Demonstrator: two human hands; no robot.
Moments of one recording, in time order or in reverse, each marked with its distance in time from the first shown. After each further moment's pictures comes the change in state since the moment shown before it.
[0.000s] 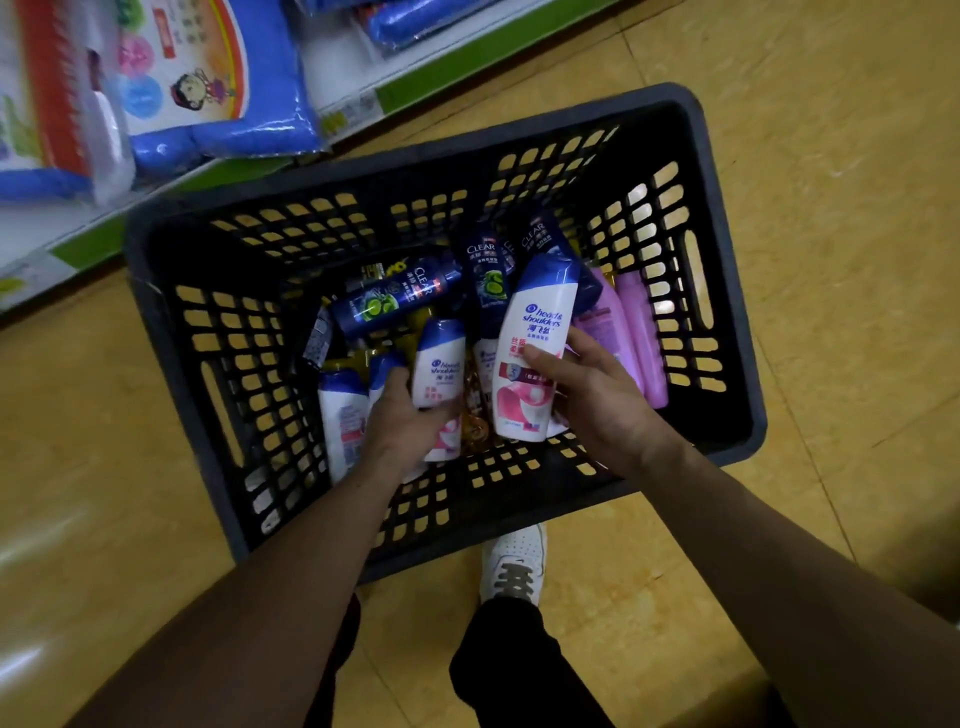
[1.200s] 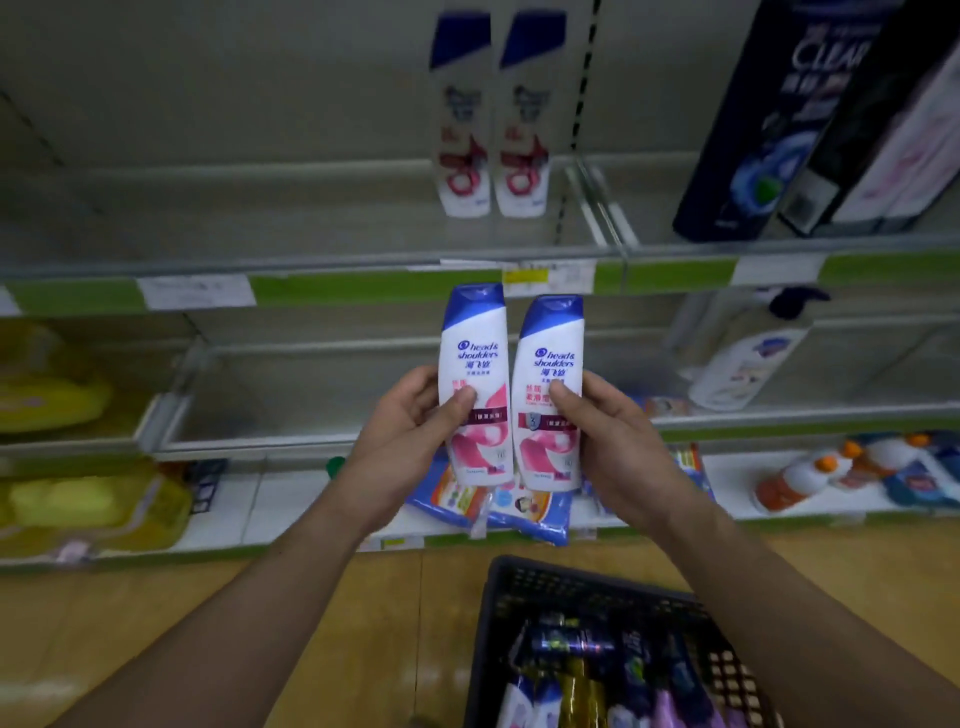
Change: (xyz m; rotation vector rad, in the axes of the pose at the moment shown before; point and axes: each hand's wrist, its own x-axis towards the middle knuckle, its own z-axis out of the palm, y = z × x) left_hand -0.344 0.244 -0.406 -0.745 0.295 0.806; right_hand -0.259 -0.308 0.361 -0.200 -0.636 -0.534
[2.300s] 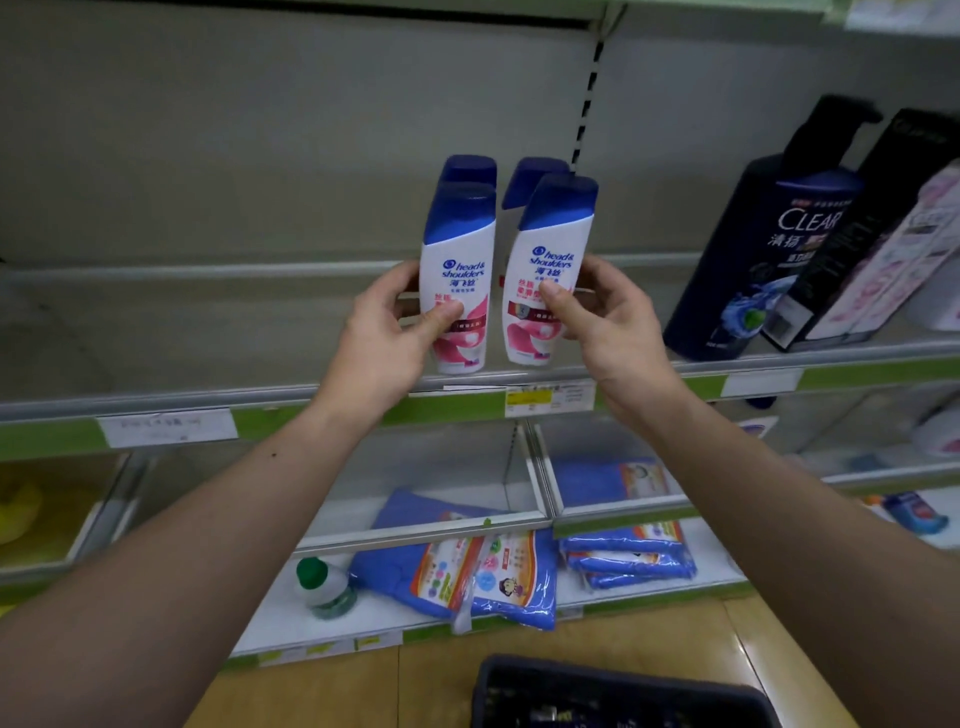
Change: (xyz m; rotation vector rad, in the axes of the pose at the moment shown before) left_hand 0.148 0.120 -0.016 0.322 0.053 0.435; right_hand 0.116 -0.135 0.057 -0.400 0.229 -0.463
